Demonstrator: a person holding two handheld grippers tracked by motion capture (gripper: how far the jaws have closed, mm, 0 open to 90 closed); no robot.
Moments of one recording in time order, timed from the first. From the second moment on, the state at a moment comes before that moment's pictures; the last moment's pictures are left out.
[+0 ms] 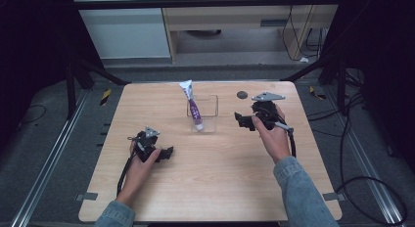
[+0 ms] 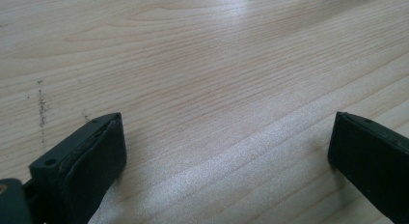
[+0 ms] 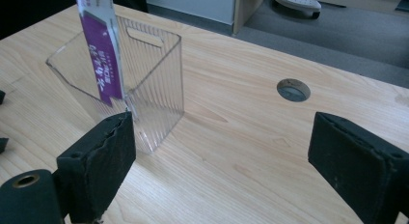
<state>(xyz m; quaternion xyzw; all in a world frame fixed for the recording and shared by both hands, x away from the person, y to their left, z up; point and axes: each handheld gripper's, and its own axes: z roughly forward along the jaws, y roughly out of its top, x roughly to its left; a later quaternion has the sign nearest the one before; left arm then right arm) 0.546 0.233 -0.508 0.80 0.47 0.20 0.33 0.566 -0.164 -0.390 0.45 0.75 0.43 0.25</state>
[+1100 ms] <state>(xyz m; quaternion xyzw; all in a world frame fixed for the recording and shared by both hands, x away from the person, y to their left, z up) 0.546 0.233 -0.508 0.80 0.47 0.20 0.33 0.579 -0.230 -0.468 0.51 0.74 0.36 0.23</state>
